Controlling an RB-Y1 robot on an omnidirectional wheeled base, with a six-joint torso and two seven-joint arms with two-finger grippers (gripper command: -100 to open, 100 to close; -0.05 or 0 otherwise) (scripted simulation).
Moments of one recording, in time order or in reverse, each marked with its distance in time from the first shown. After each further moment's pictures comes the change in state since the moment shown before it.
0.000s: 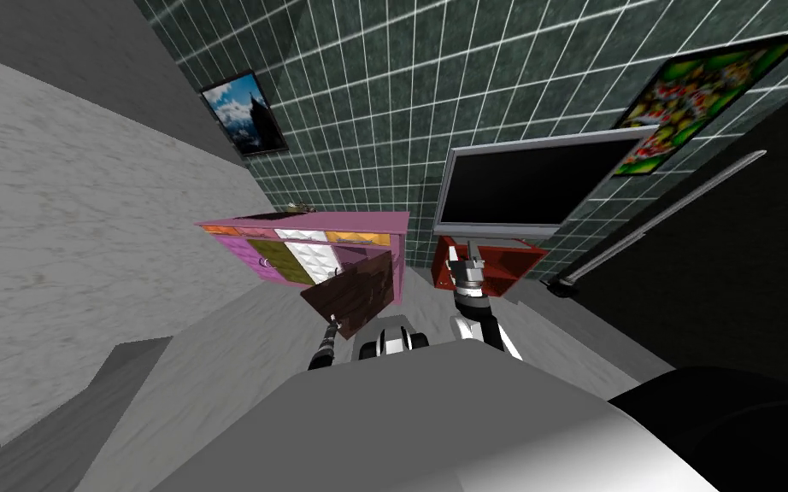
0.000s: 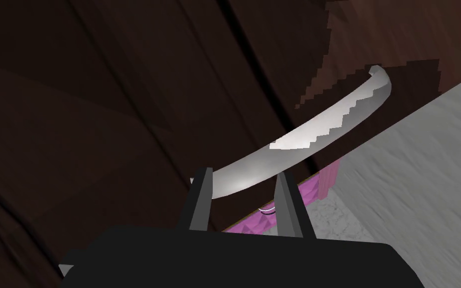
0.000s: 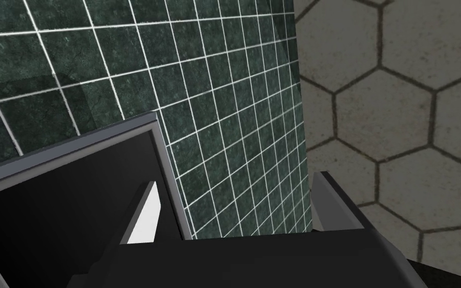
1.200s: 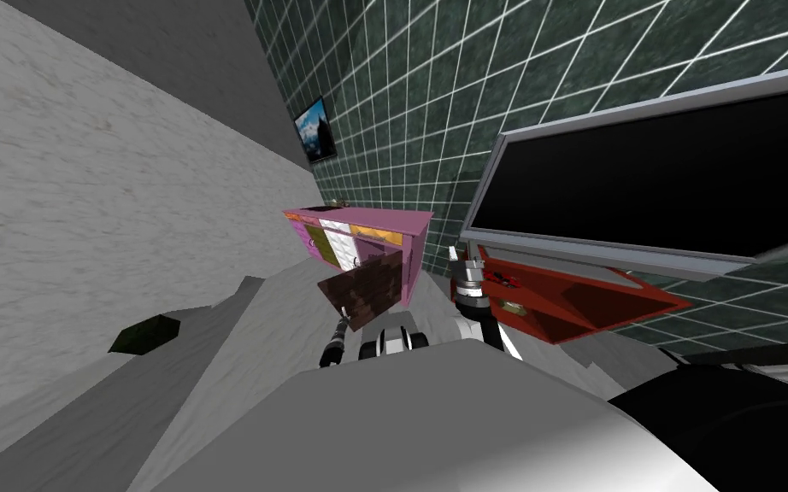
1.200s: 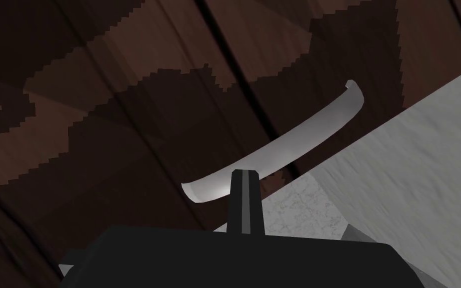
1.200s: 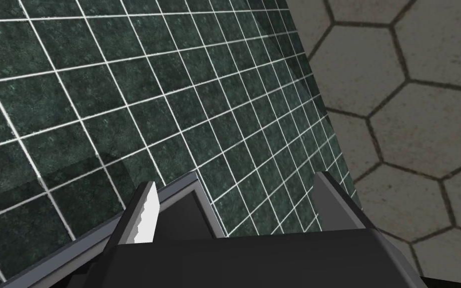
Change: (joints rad) left arm -0.086 -0.052 0.058 0.094 -0.175 -0.027 0.011; right arm 0.000 0.000 0.000 0.000 0.000 0.000 0.000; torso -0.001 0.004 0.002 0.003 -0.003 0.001
